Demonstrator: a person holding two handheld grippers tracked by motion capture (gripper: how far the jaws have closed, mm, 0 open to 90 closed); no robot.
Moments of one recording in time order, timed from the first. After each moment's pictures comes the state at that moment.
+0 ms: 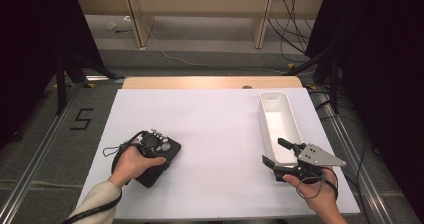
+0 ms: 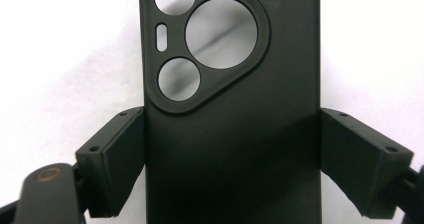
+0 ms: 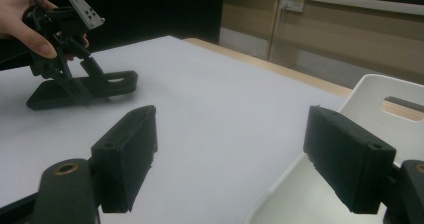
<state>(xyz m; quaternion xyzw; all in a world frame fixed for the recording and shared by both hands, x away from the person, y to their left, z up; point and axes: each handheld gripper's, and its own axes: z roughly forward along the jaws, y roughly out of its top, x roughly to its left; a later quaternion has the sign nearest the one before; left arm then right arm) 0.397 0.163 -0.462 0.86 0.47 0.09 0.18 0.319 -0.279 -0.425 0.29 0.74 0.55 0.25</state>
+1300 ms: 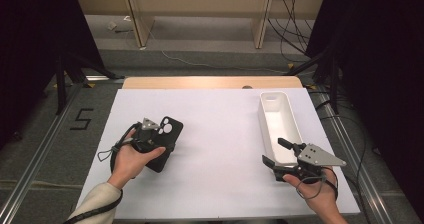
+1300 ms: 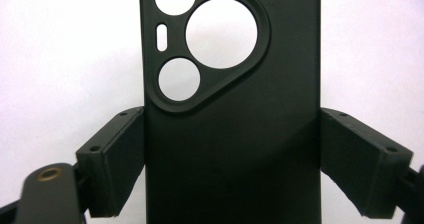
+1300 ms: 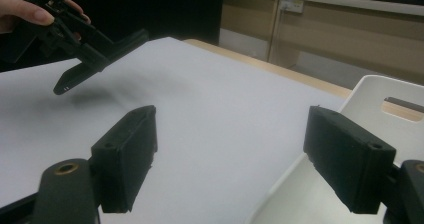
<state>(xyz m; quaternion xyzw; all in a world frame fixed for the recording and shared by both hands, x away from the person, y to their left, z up) 0.393 0.166 -0.436 0.79 0.47 0.17 0.35 0.319 -0.278 -0.425 0.30 0.74 0.55 0.25</state>
